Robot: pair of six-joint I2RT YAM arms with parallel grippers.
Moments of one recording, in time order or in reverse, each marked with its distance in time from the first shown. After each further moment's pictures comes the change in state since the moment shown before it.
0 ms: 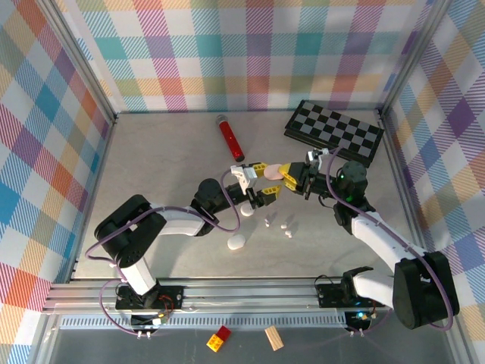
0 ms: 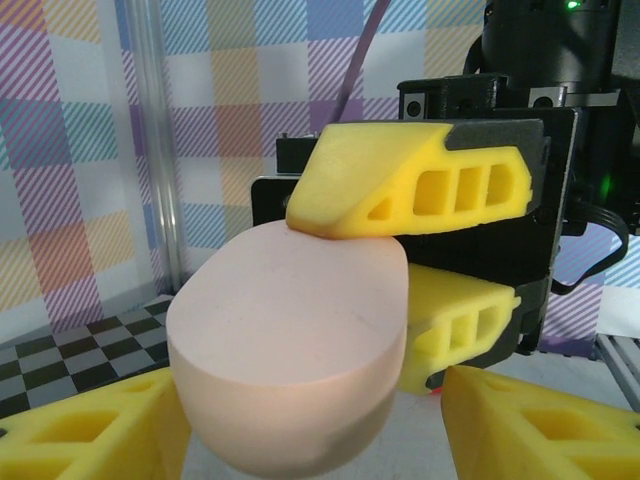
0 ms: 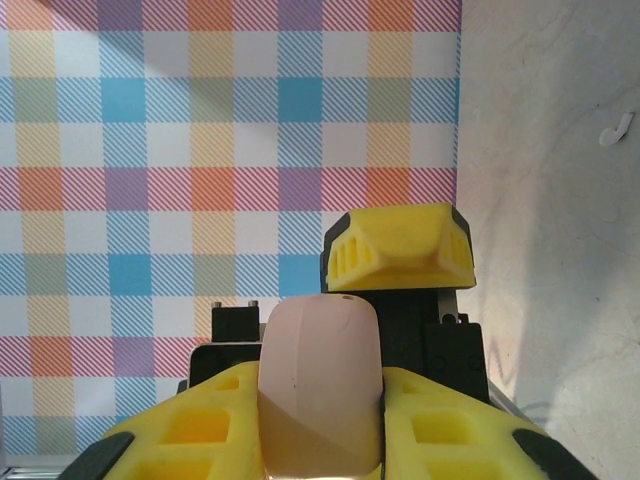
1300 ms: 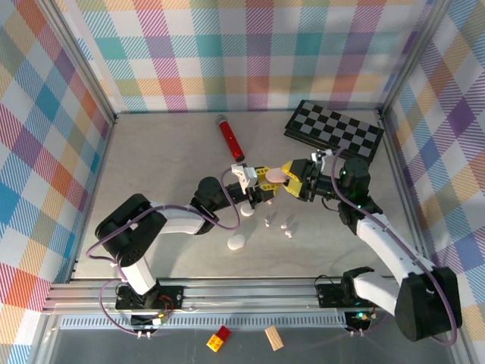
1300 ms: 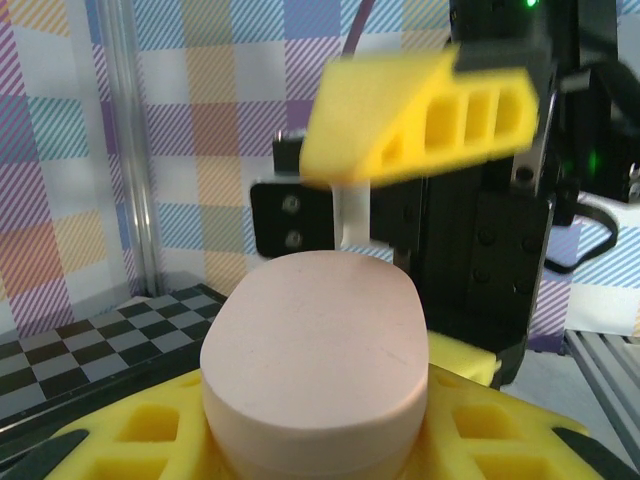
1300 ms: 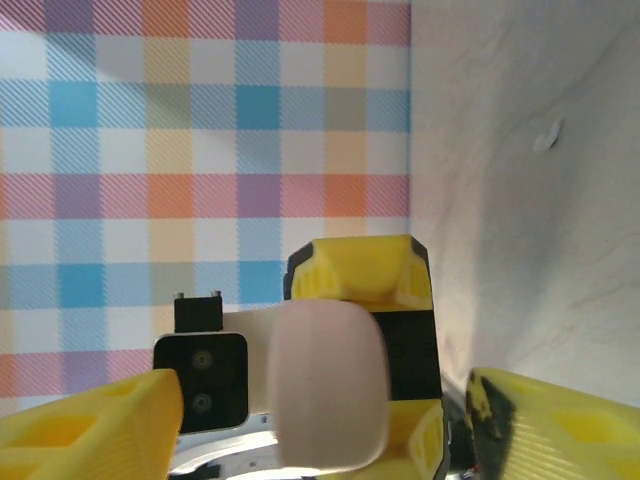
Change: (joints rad) left arm 0.018 0.008 0.014 -0.003 0.066 -0.026; right arm -0.018 -0.103 0.083 -0.378 0.030 -0.224
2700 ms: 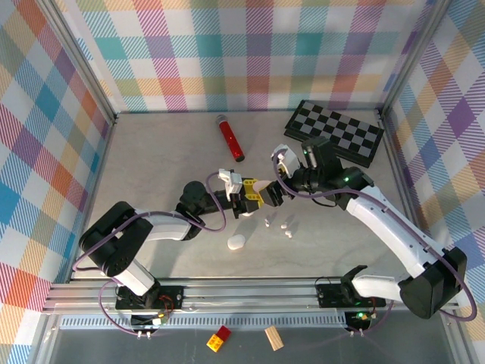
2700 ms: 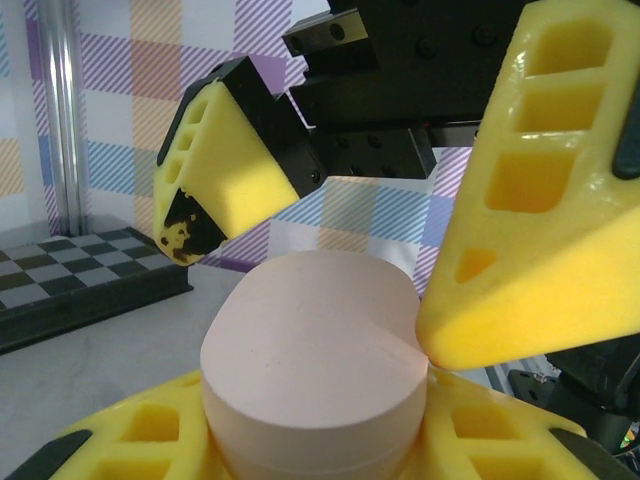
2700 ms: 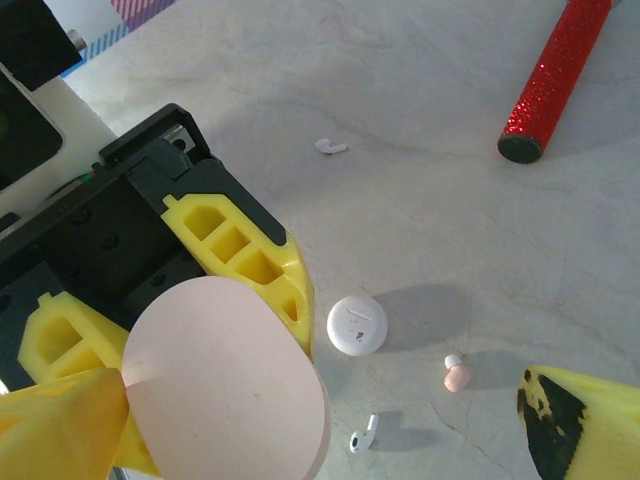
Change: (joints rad) left arm 0.074 -0.121 -0.151 -0.028 0.197 -0.140; right arm 0.331 0.172 0.518 -0.911 0.536 -1.445
